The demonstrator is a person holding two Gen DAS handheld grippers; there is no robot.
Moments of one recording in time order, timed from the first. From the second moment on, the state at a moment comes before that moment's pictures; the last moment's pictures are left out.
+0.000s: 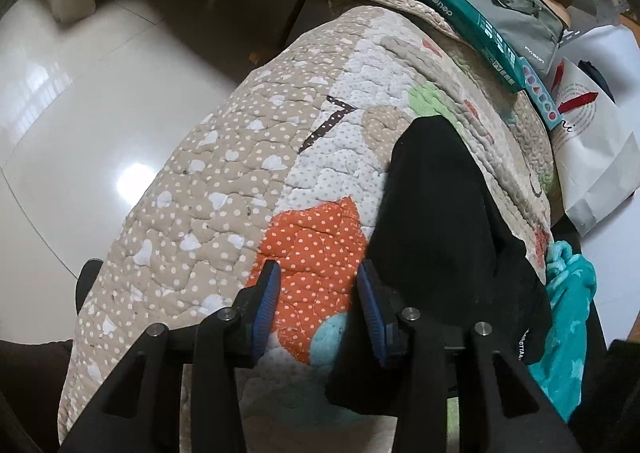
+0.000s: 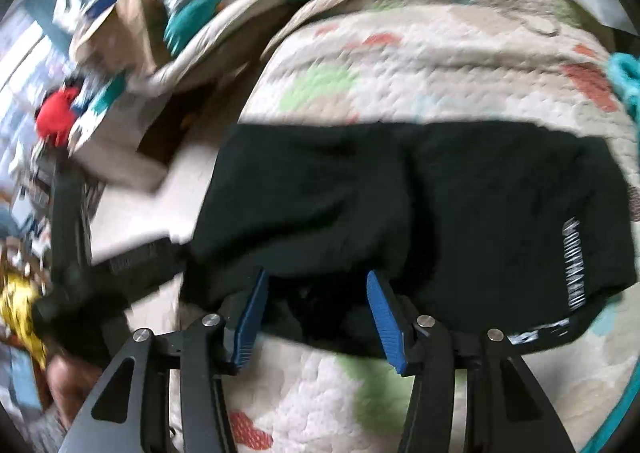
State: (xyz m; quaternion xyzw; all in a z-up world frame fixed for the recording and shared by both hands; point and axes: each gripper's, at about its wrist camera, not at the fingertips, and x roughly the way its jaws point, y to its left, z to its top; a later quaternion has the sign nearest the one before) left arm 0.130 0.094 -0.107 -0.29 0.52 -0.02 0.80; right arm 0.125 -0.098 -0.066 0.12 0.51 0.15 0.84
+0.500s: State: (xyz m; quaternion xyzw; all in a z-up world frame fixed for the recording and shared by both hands) left arm 0.127 0.084 -0.105 -0.25 0.53 -0.01 0.81; right arm 0.114 -0.144 -0.078 0.11 0.53 0.02 0.84
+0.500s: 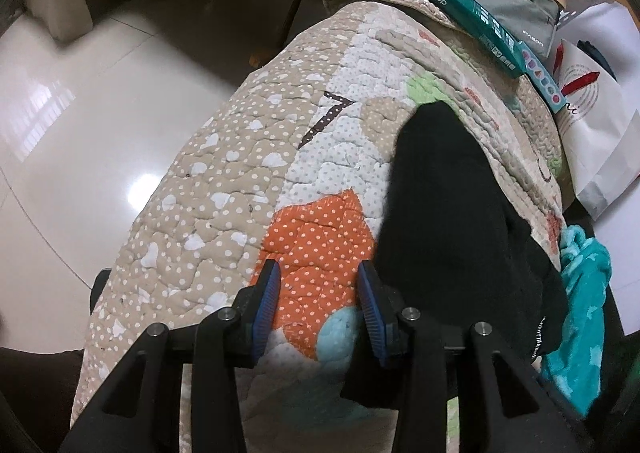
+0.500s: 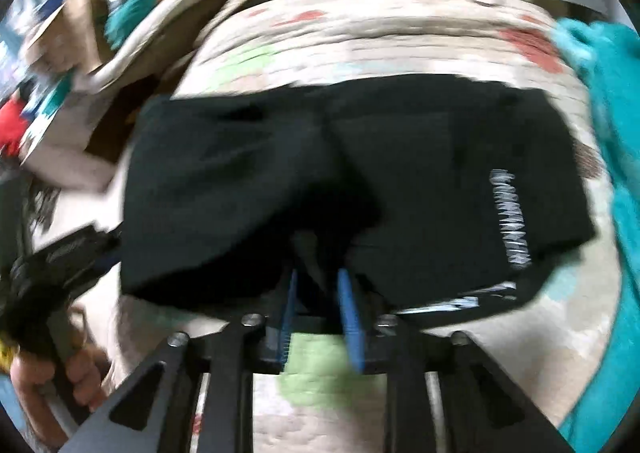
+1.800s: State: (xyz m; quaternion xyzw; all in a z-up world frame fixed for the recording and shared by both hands) left arm 0.103 0.064 -0.101 -0.23 0.52 -0.01 0.82; right arm 0.304 -0.054 -0.103 0.17 0.56 0.14 0.80
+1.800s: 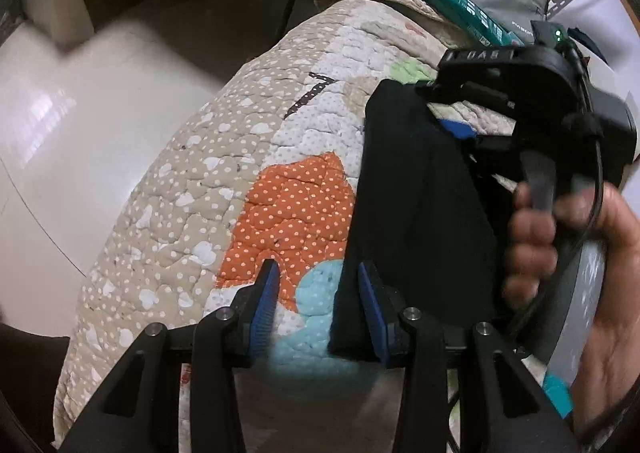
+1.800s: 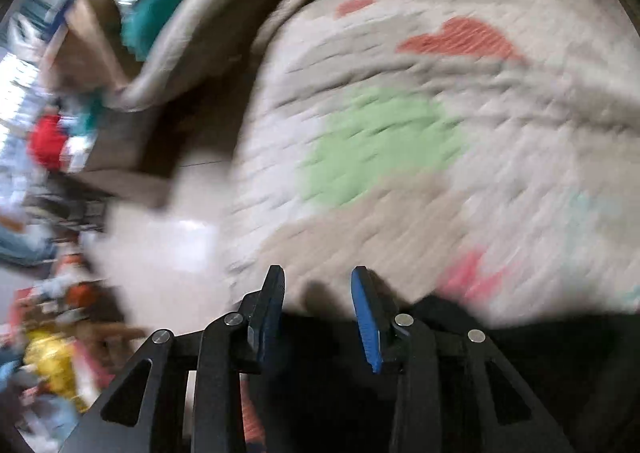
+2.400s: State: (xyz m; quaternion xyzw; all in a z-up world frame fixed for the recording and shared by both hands) left arm 0.117 0.036 -0.031 -0.19 0.48 -0.11 0.85; right arm 0.074 -0.272 -0.029 0.33 0.40 -0.03 0.85
